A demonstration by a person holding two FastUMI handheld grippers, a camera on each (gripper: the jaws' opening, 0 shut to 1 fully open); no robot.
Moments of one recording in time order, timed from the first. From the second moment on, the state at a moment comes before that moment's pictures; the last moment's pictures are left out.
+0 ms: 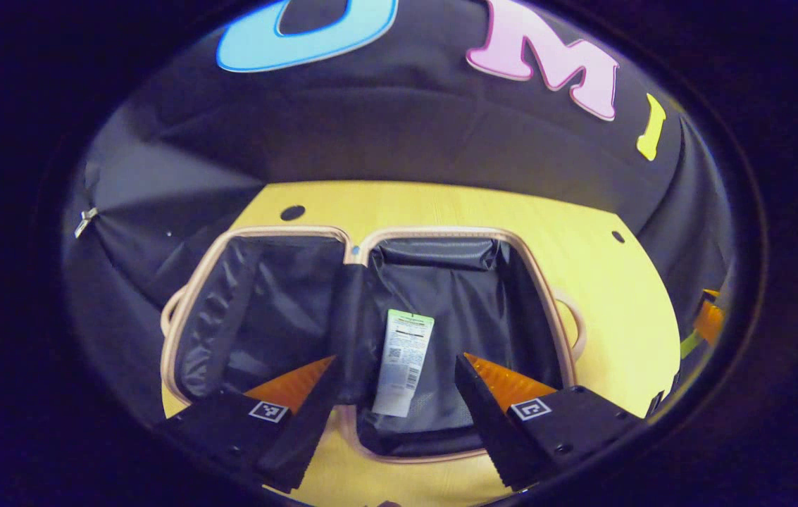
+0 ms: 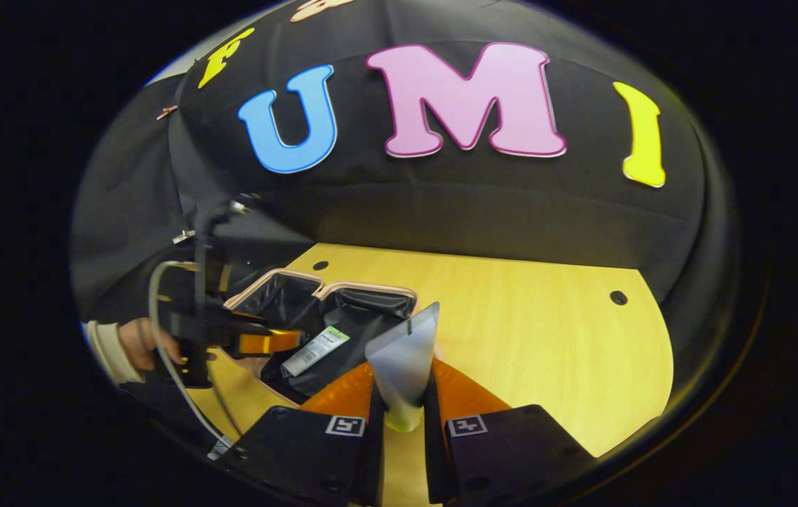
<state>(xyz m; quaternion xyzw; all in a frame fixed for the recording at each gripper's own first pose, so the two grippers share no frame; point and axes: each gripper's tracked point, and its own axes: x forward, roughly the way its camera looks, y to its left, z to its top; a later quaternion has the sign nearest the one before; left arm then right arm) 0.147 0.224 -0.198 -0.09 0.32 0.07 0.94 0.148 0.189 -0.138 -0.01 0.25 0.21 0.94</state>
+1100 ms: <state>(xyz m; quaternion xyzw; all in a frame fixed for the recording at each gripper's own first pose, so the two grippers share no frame) -0.023 0.293 -0.216 -0.12 0.29 0.16 0.94 0.180 0.298 -0.330 -0.01 0.51 0.12 0.85</state>
